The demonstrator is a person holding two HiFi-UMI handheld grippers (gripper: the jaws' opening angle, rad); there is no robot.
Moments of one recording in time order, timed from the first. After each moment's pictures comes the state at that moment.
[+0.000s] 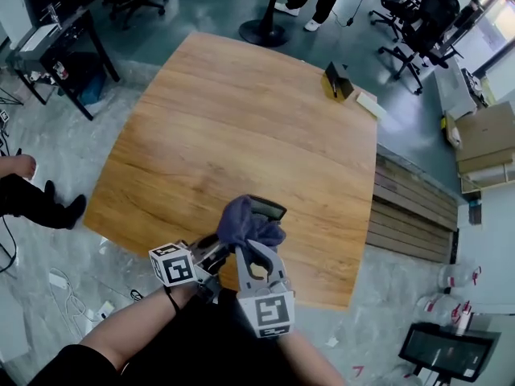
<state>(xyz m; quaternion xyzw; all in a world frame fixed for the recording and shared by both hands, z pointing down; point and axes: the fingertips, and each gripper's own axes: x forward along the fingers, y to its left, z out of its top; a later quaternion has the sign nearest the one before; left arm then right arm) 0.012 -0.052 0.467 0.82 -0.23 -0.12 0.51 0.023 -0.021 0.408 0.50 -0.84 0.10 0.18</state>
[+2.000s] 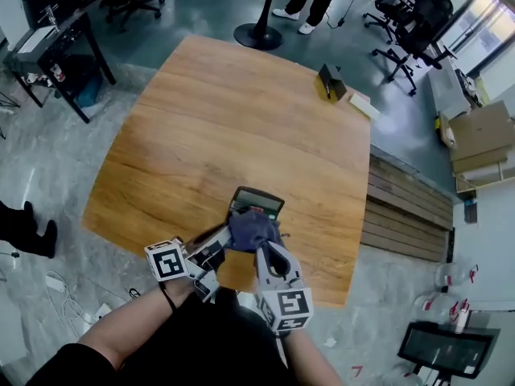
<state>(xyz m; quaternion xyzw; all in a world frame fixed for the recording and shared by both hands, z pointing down) 0.007 -0.056 0.441 0.80 -0.20 -0.18 0.54 0.082 -0.010 0.430 0.56 -0.80 0.16 0.15</state>
